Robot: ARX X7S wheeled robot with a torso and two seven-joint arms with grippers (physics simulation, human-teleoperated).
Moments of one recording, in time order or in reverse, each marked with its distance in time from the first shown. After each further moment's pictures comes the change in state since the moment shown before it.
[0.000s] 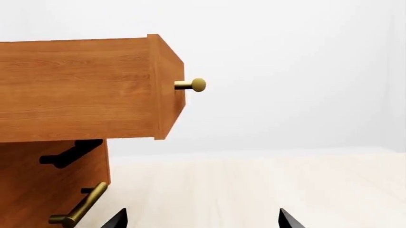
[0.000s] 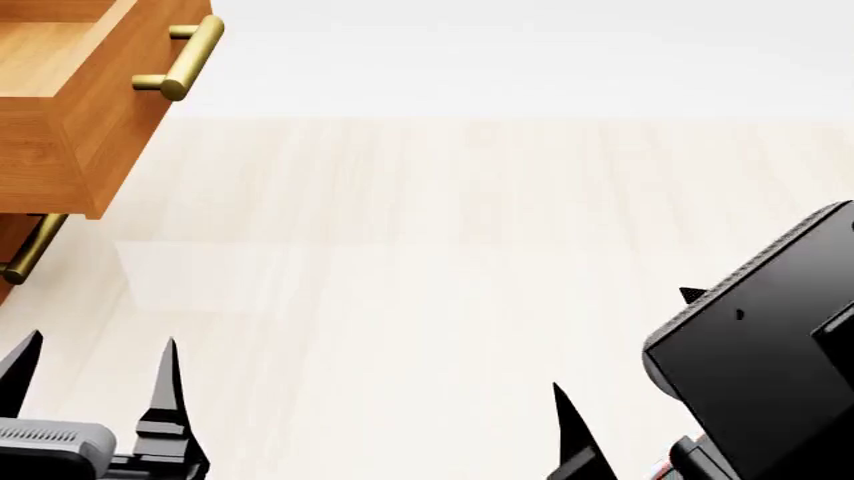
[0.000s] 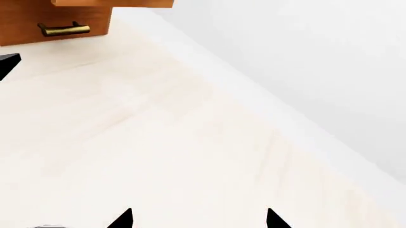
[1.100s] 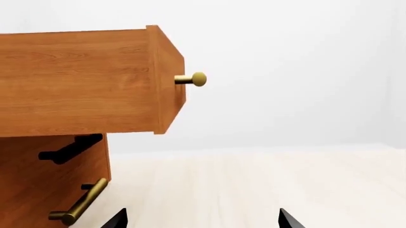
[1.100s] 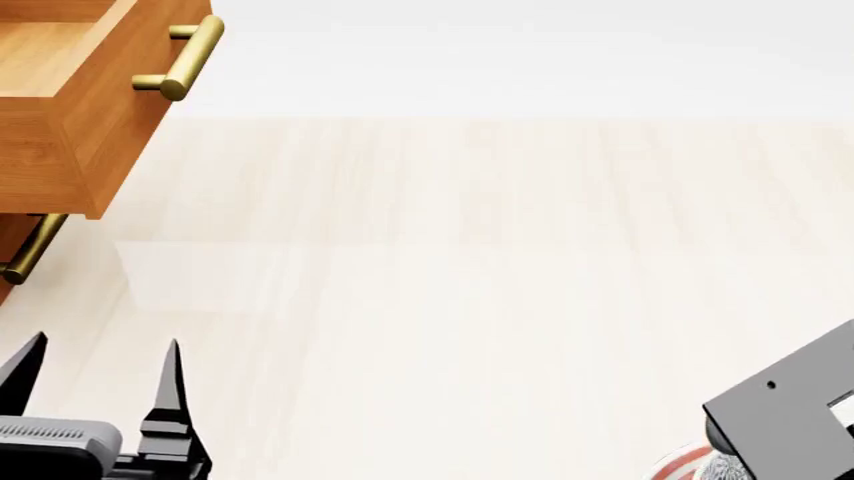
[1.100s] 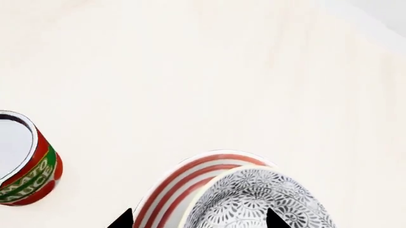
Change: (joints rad) left arm -0.007 0.015 -0.006 -0.028 0.010 0.001 0.013; right arm -0.106 0.005 -0.139 0.200 0.076 0.123 0.013
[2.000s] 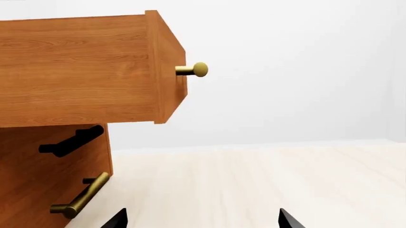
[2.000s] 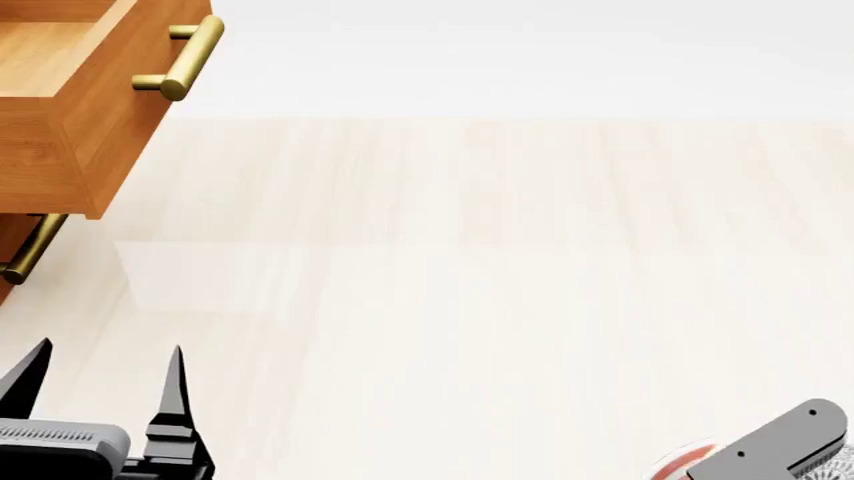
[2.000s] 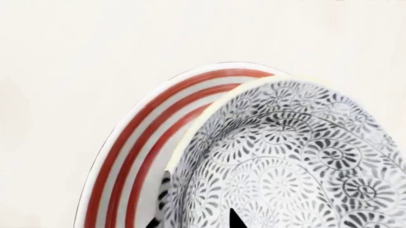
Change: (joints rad) left arm -0.002 0.018 -0.003 -0.049 0.020 0.022 0.013; right arm -0.100 -0.136 -0.129 0.223 -0.066 0.084 0.004
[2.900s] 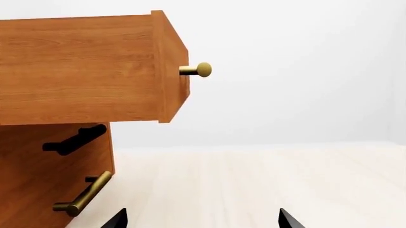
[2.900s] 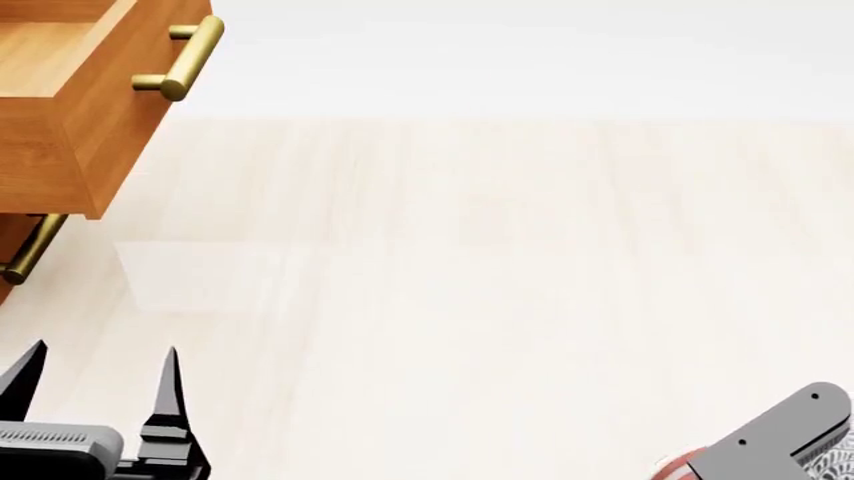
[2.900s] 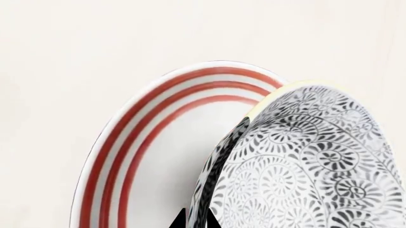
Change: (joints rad) left arm 0.011 0.005 -0.017 0.004 0.000 0.003 0.007; right arm 0.084 -0.002 0.014 -0.026 0.061 0.125 0.047
